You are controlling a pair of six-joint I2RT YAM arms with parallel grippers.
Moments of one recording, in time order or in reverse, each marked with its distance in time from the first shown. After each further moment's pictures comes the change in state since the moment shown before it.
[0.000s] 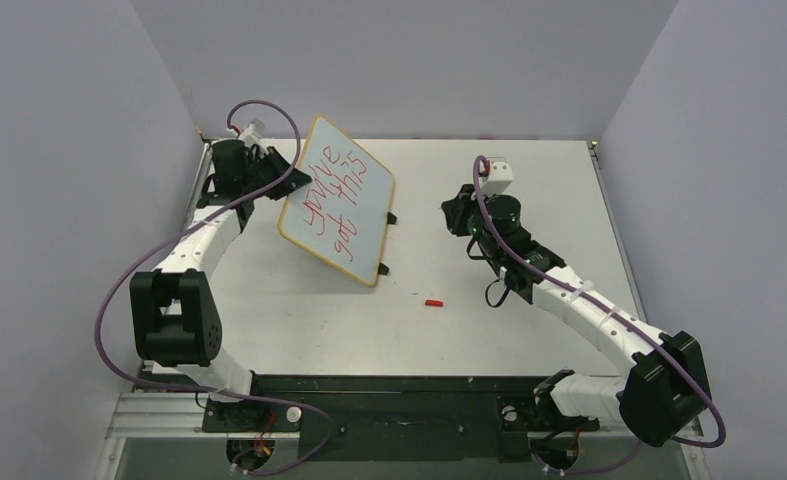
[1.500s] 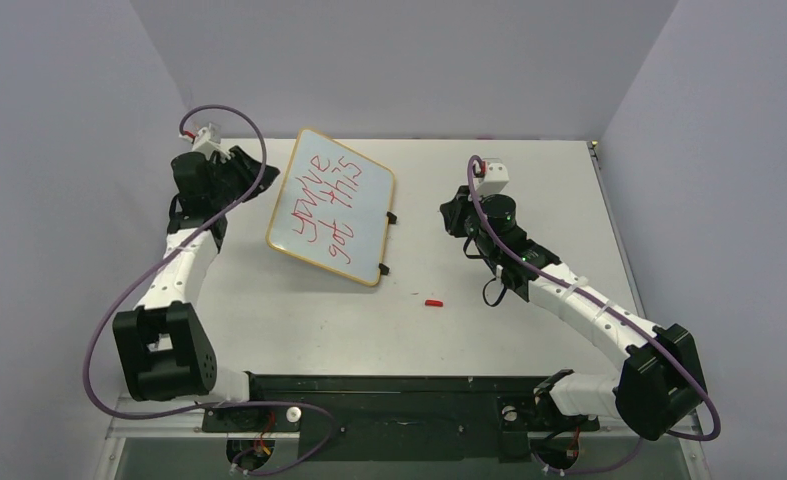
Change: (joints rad) left arm 0.153 -0.129 -0.133 0.142 -0.008 0.037; right arm -0.005 0.033 0.000 0.000 -0.001 0.004
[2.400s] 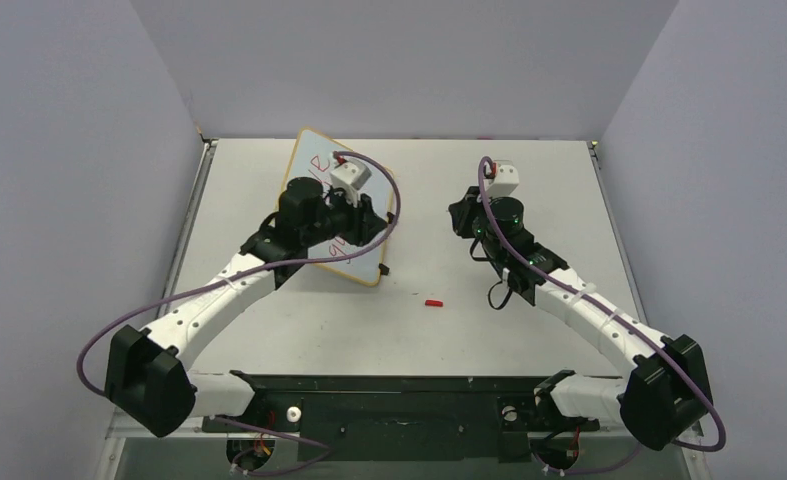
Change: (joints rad) left arm -0.641 -0.213 -0.046 -0.151 -0.176 0.386; right arm -0.014 -0.028 -0.008 -0.017 0.024 0.013
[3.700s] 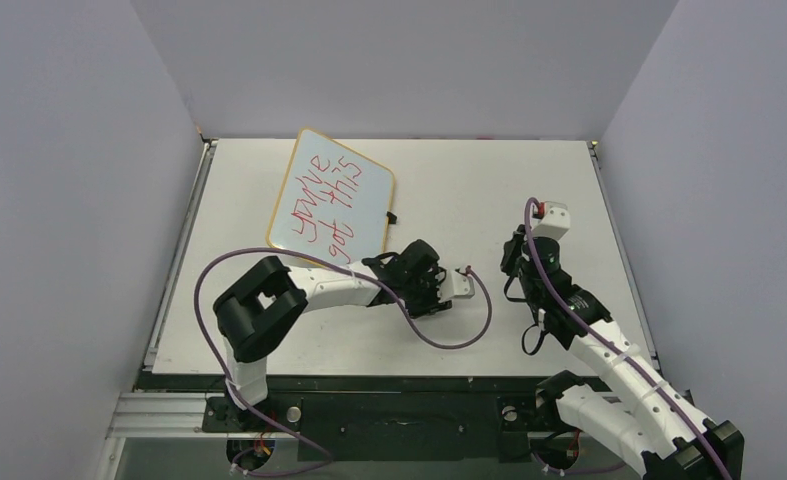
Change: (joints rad) left arm -0.460 0.594 0.092 -0.099 -0.039 0.623; right arm -0.074 -0.399 -0.221 -0.337 0.238 0.025
